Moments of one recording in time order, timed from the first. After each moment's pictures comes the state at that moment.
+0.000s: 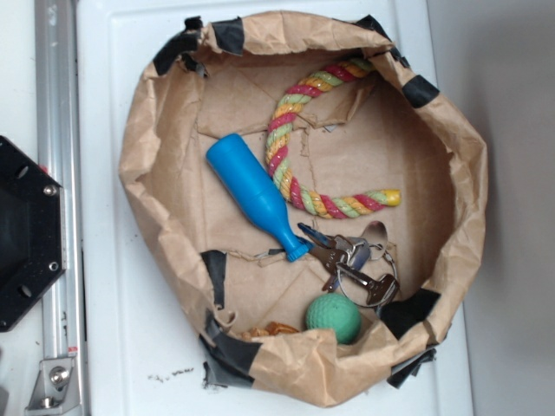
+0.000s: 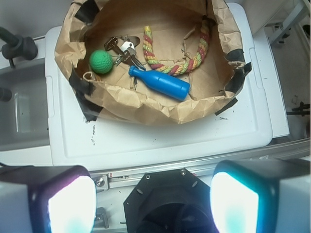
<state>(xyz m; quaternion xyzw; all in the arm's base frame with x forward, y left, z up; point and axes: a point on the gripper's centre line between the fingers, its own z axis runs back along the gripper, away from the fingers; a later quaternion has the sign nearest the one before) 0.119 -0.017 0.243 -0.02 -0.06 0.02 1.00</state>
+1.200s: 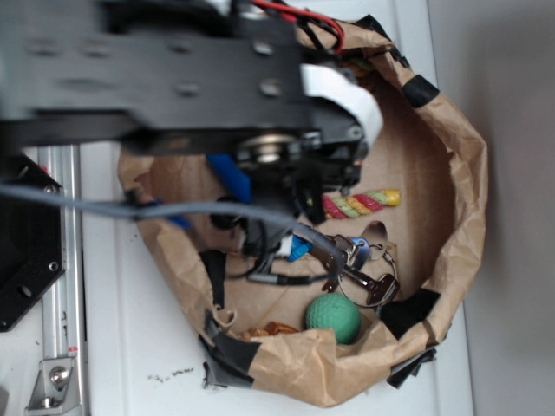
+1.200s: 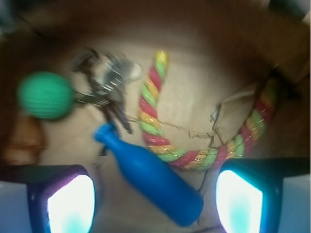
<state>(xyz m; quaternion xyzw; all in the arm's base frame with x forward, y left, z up) 0.254 0.004 0.097 0.00 -0.03 -0.12 0.99</state>
